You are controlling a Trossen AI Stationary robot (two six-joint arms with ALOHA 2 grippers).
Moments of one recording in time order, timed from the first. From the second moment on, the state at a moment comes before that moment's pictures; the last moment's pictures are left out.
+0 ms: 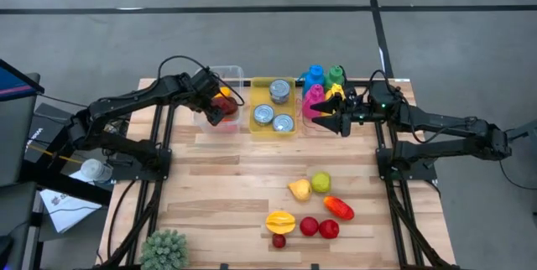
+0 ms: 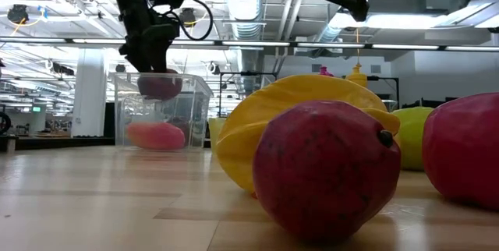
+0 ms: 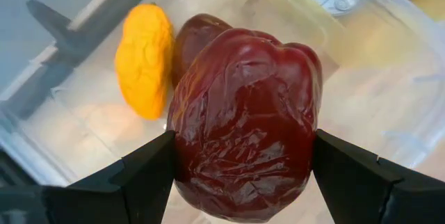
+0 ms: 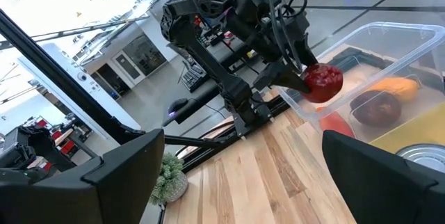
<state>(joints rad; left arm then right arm) 0.56 1.28 1.06 -0.90 -0.15 -0.16 -0.28 0.90 0.72 0.12 -0.26 0.59</state>
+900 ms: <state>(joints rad) 0.56 1.29 1.06 -0.91 -0.19 -0.06 -0.28 0.90 0.72 0.12 -0.26 0.58</state>
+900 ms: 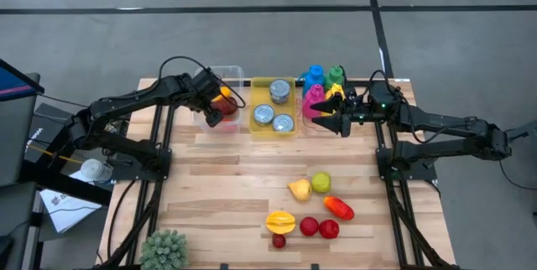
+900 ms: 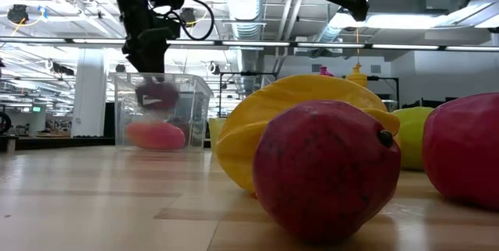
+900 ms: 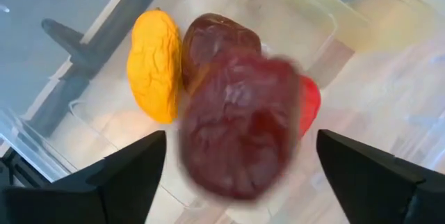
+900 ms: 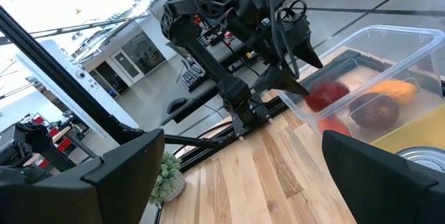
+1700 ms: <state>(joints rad) 0.48 1.29 1.34 -0.81 -0.10 -0.06 -0.11 0.93 0.72 -0.55 -0.22 0.64</state>
